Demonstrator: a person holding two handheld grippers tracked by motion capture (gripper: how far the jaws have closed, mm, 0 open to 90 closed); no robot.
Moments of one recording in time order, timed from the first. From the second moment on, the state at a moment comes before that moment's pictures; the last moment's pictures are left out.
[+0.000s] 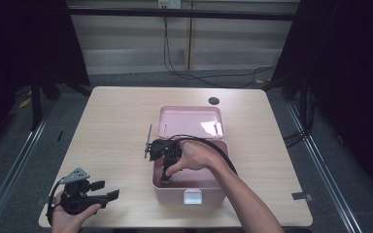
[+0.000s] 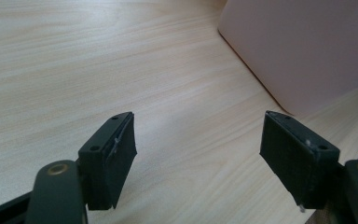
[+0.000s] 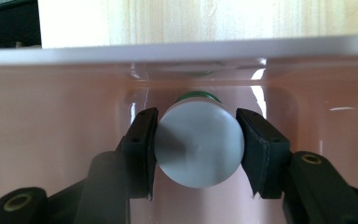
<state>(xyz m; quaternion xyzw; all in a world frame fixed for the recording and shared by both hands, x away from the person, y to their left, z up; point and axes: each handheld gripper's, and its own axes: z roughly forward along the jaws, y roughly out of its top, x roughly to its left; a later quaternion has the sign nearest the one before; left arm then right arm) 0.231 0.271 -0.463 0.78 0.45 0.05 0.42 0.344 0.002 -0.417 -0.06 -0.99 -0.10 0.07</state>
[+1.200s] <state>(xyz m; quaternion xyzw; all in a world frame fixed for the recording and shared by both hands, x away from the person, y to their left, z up) 0.231 0.271 -0.464 0.78 0.45 0.05 0.42 0.344 -0.004 -0.436 -0.08 -0.98 -0.14 0.07</state>
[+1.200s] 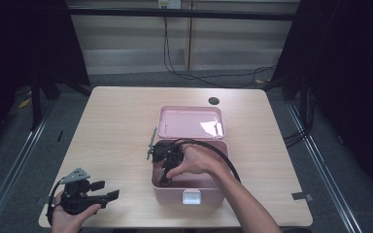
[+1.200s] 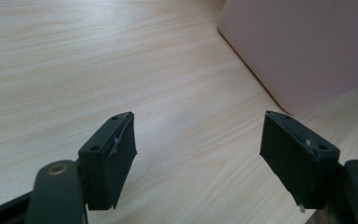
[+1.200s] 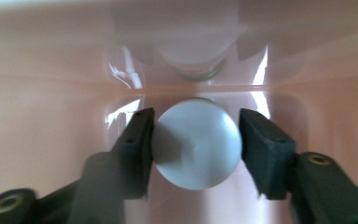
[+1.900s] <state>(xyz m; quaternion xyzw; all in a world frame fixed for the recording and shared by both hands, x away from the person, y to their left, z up) 0.231 0.271 -0.464 0.78 0.46 0.05 0.42 0.344 -0.015 -0.422 -0.10 -0.98 -0.16 0.06</state>
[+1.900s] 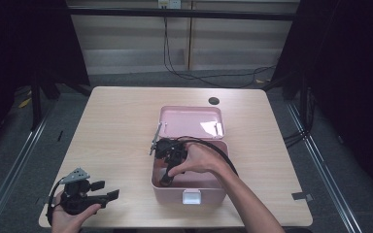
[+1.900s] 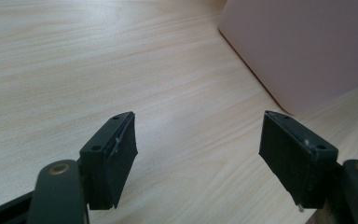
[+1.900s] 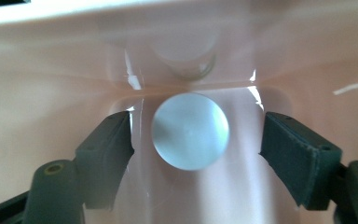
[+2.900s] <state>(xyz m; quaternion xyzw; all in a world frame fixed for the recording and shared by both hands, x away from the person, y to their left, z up) 0.231 0.272 -0.464 0.78 0.46 0.05 0.42 0.326 -0.078 -0.383 -0.17 -0.95 -0.27 -0.01</state>
